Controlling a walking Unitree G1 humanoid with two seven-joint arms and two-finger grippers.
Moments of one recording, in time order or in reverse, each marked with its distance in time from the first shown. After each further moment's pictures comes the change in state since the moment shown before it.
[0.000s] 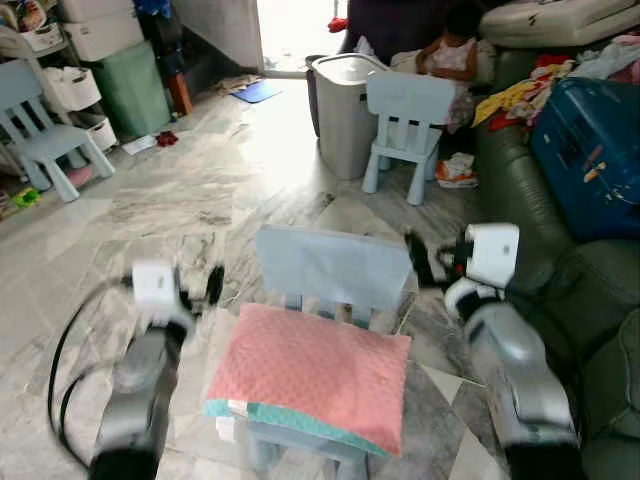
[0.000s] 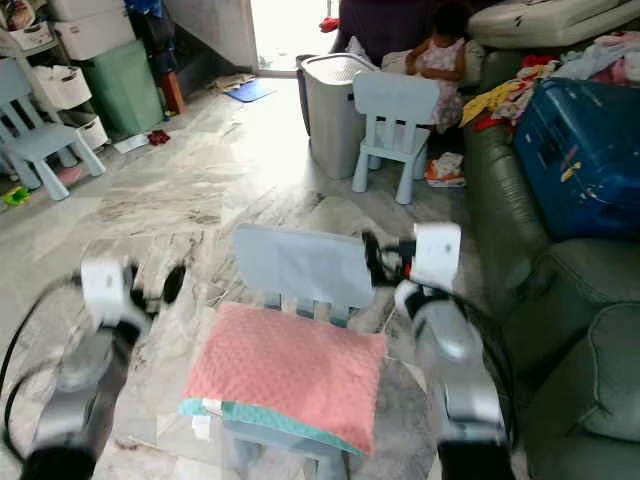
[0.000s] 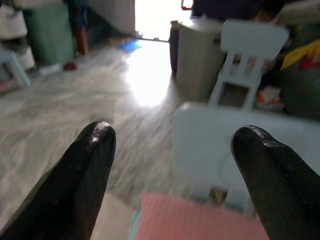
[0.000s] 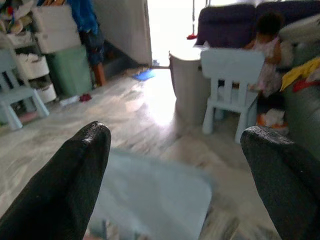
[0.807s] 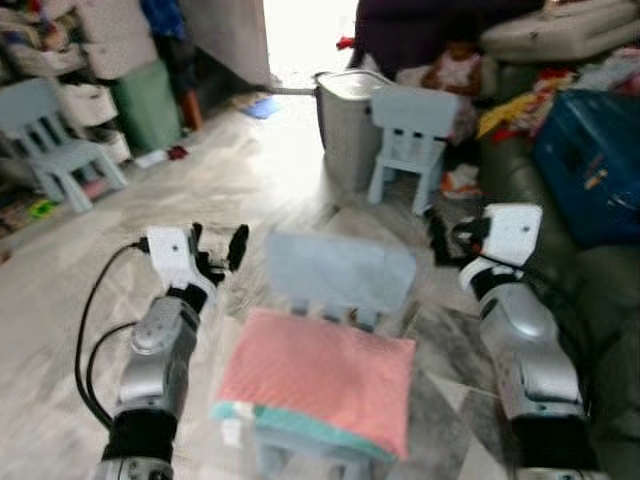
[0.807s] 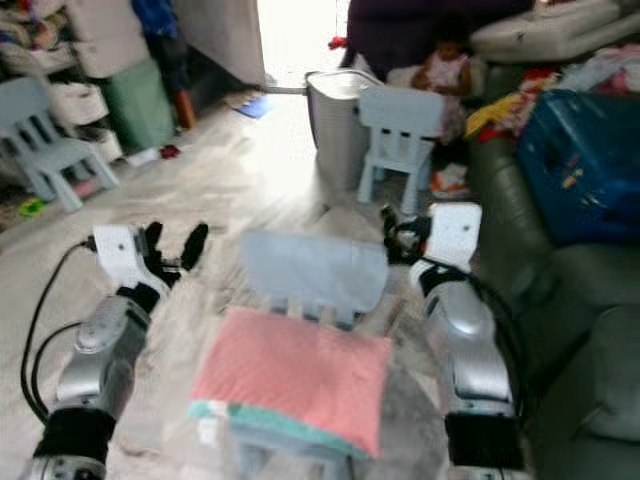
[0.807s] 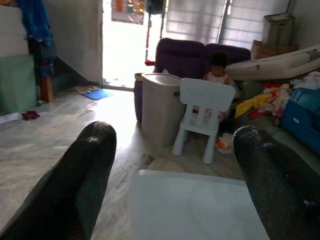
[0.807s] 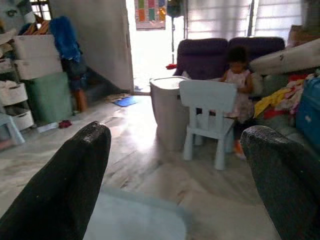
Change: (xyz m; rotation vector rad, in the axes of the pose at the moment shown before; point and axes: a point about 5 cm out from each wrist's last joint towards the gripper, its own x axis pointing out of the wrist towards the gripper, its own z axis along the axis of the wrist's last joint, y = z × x) left arm 0.032 -0.027 0.050 -0.063 -0.187 -0.133; right arm 0.021 -0.011 0.028 -0.038 -0.099 -0.070
